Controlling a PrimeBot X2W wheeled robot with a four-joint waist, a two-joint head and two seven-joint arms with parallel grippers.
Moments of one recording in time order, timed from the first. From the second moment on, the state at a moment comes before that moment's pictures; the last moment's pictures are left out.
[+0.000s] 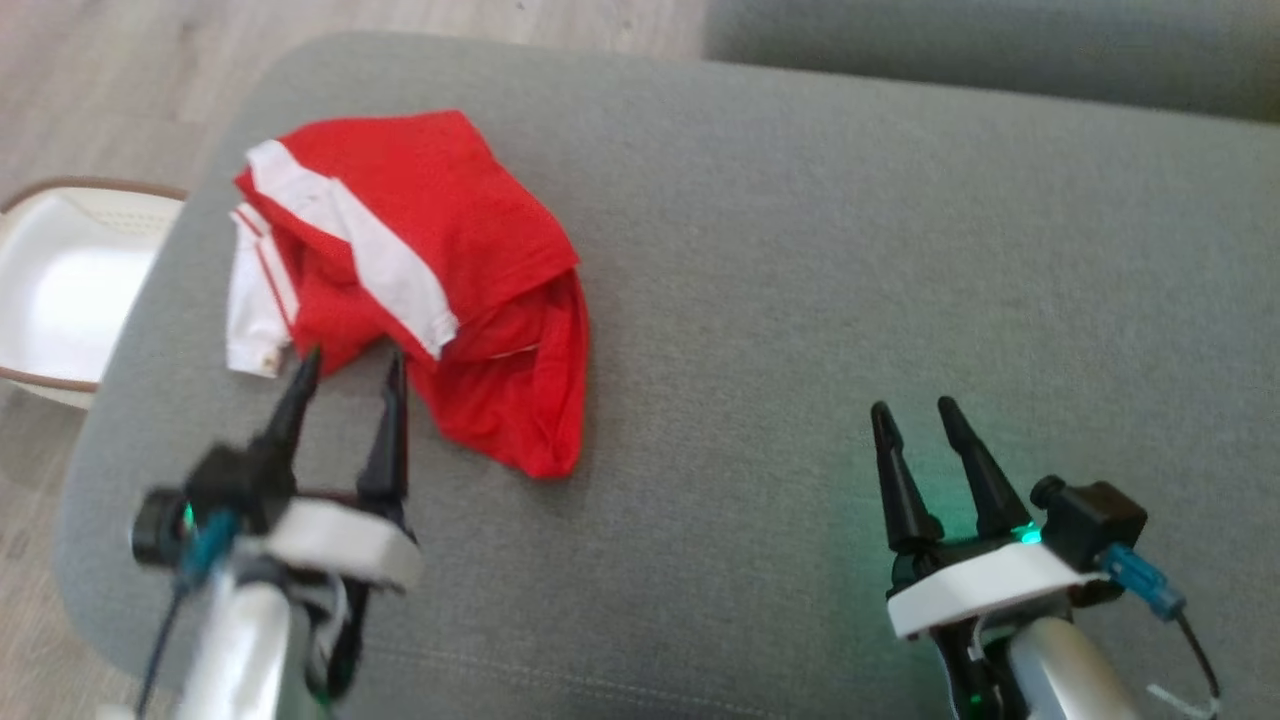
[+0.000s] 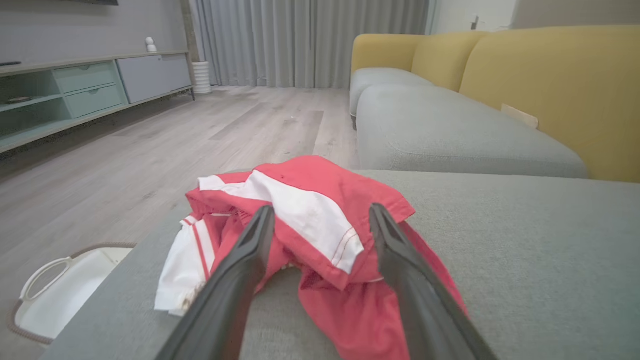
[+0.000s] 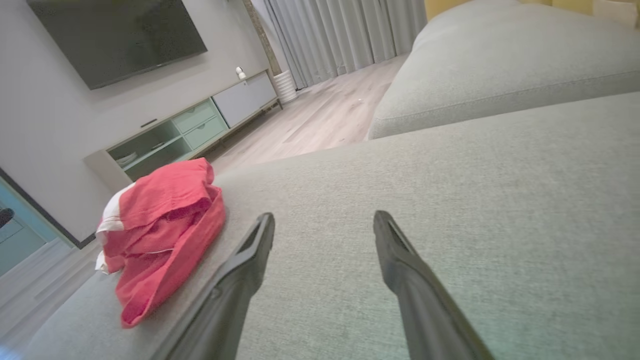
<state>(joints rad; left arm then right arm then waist) -0.10 0.08 -0.13 0.19 -0.12 -0.05 -0.25 -0.09 -0.04 0.22 0.34 0.37 0.13 -0.25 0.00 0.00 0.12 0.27</state>
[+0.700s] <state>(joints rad) -0.59 0.24 -0.15 0.69 -0.20 -0.12 0.04 -0.16 -0.05 0.22 0.33 0.36 0.13 -0.25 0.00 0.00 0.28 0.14</state>
